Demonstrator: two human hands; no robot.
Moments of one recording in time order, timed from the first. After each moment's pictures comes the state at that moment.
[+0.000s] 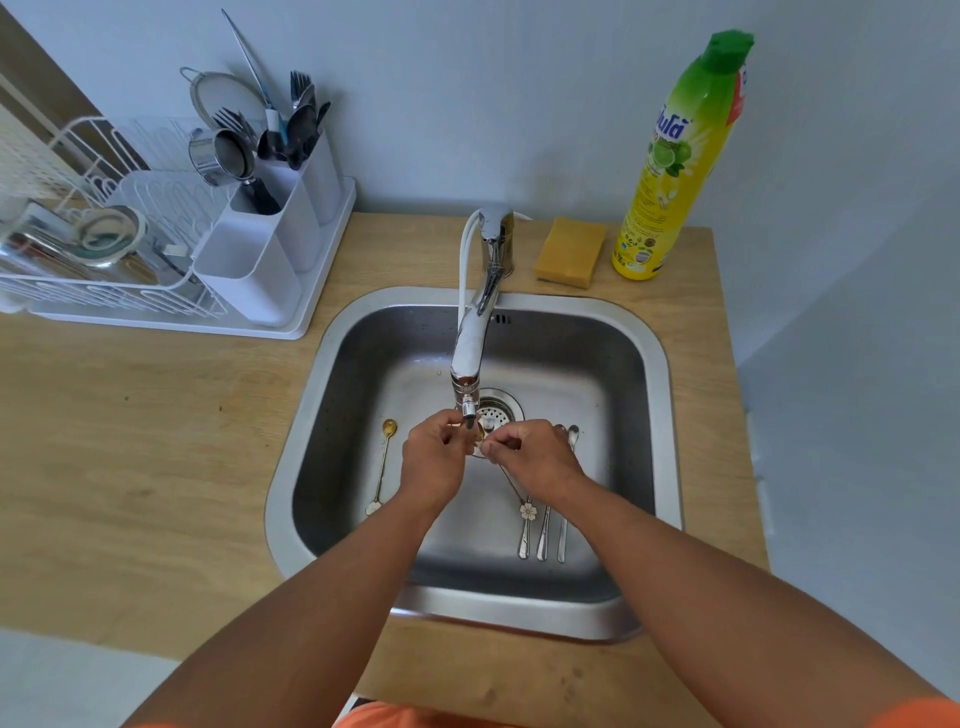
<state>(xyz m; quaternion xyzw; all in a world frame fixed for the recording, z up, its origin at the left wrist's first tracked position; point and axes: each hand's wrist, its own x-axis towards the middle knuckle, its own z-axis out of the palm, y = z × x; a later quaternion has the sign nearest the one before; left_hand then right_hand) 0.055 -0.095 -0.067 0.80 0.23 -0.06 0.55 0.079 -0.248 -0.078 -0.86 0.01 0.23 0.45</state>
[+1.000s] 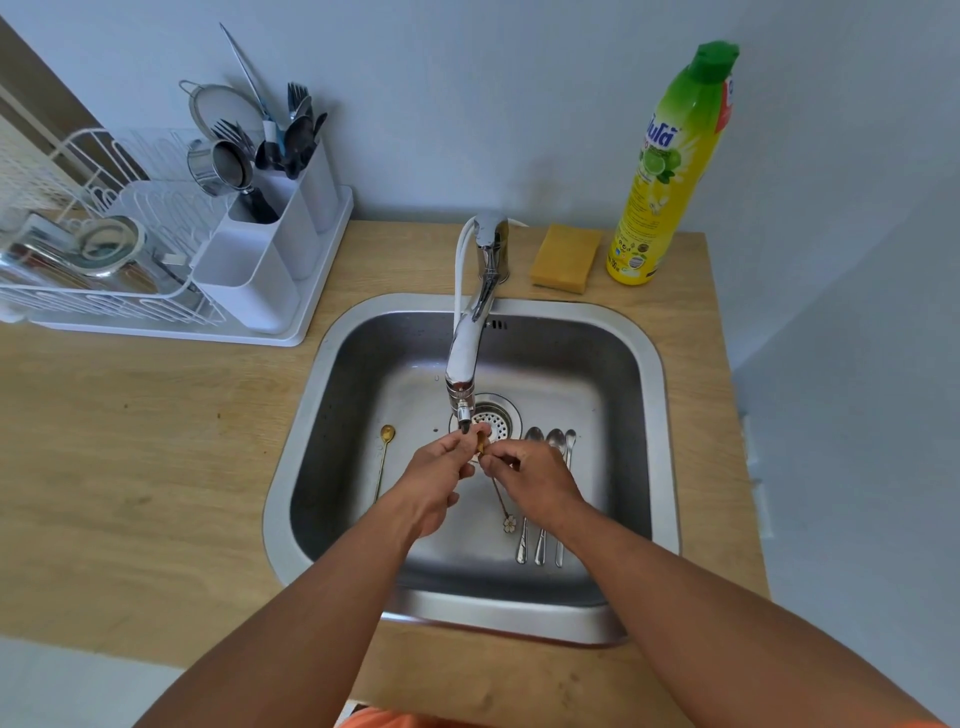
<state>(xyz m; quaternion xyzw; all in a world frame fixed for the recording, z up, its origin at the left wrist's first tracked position) 0.049 -0.096 -0.050 0.63 0.32 -0.25 0.66 0.057 -0.253 -0.075 -0.85 -0.02 0.21 0.48</state>
